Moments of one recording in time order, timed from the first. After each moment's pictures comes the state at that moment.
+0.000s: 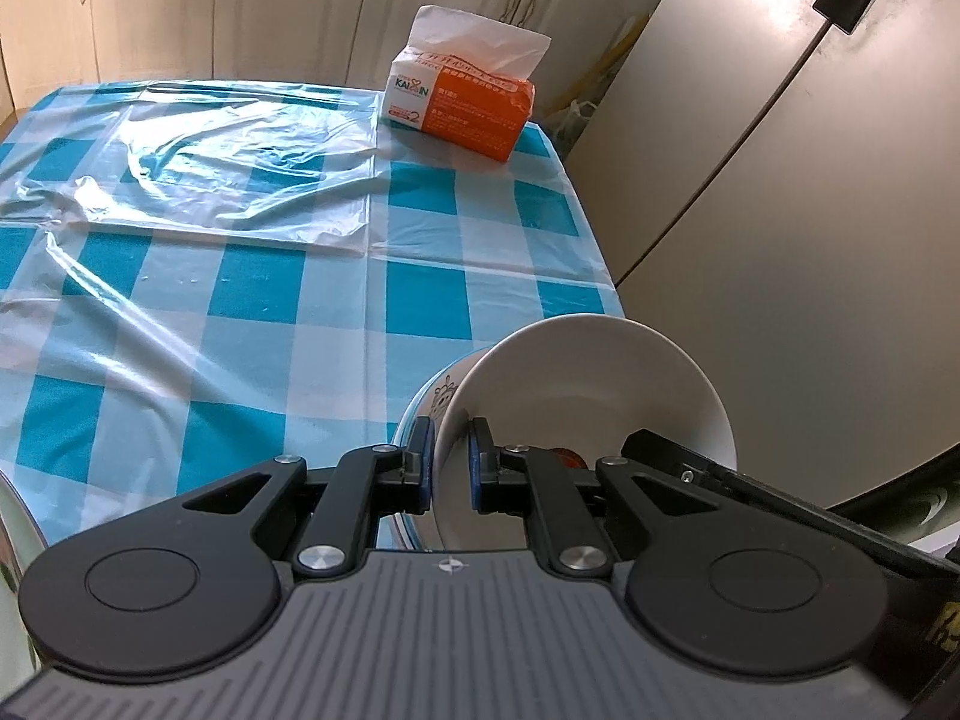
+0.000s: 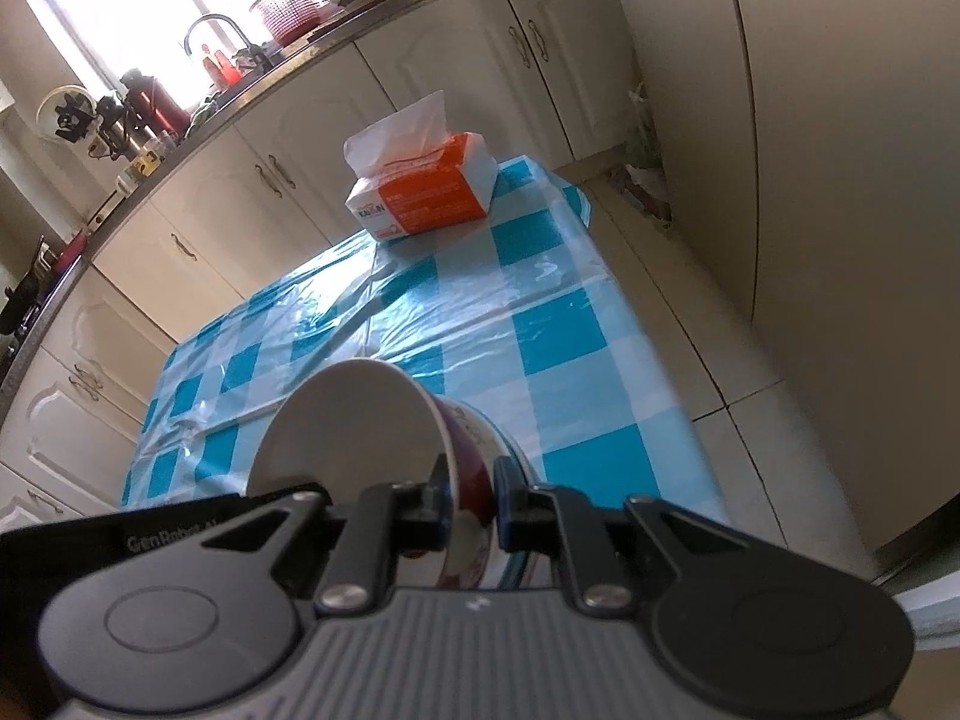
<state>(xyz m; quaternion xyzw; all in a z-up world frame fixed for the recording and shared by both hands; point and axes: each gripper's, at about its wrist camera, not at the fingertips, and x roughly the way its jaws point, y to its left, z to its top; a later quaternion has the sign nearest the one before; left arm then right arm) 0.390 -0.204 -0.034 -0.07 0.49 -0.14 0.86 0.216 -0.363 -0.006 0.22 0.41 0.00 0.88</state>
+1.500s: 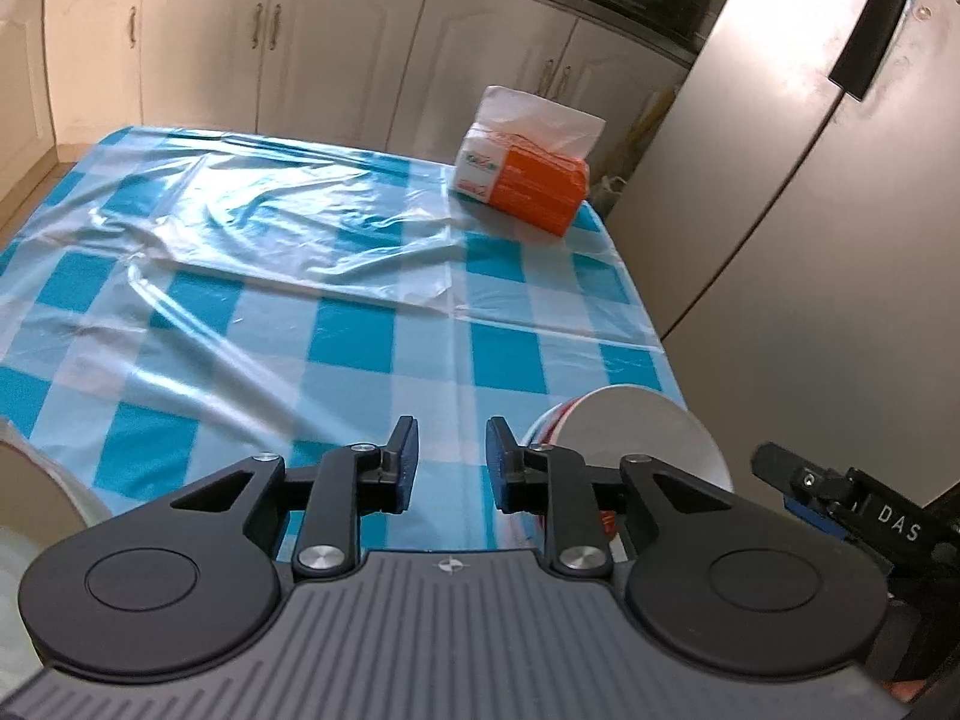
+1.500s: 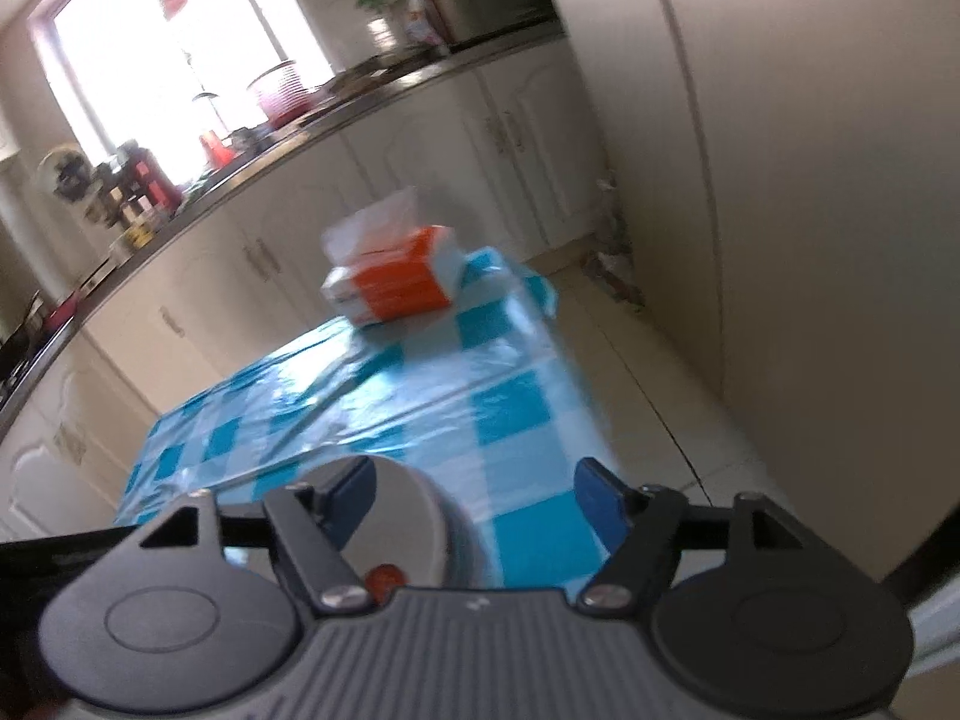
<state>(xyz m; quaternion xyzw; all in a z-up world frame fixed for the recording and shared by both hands) 0.374 -0.152 -0.031 -0.09 0.42 -0.11 0.90 0.190 -0.388 -0.014 0.24 0.32 -0.06 0.91</state>
